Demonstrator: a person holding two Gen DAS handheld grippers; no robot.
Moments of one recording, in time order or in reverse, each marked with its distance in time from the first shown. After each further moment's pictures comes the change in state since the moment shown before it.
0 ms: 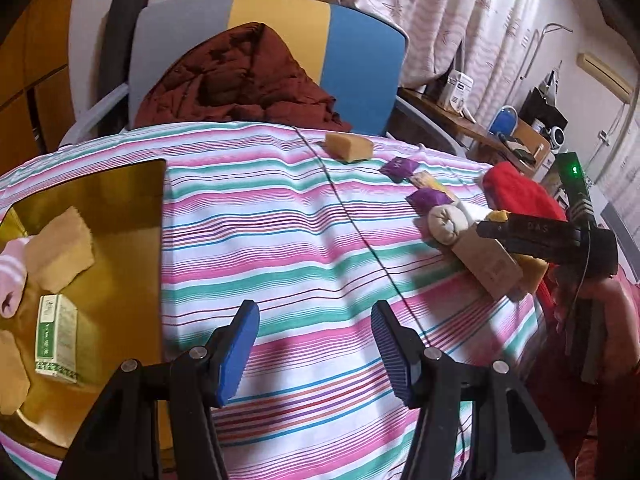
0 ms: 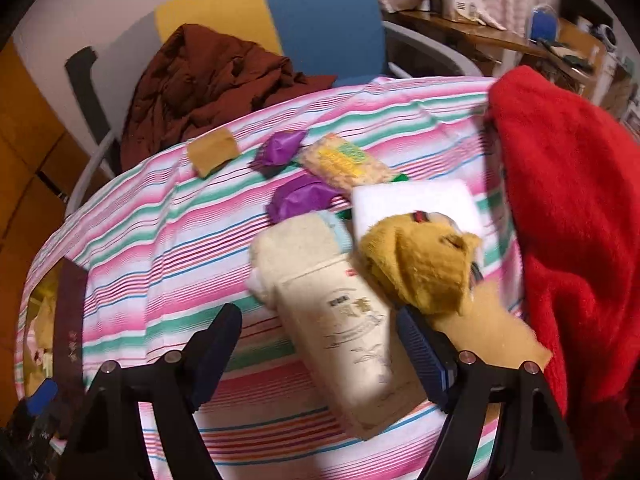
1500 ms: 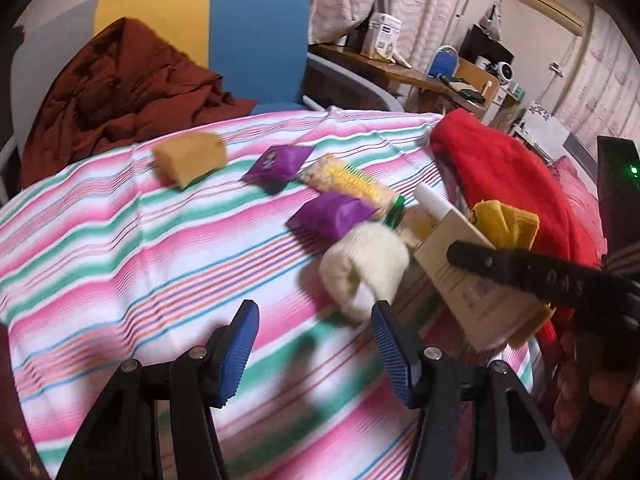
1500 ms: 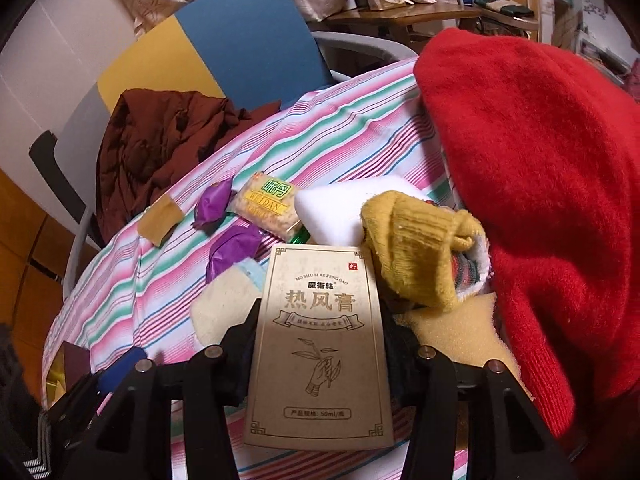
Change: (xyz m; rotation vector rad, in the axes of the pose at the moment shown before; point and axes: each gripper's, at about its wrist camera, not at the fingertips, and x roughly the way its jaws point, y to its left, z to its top) left arm 0.148 -0.135 0.078 0.242 0.120 -0.153; right arm 0.012 -0.057 0.010 0.251 -0.082 0.025
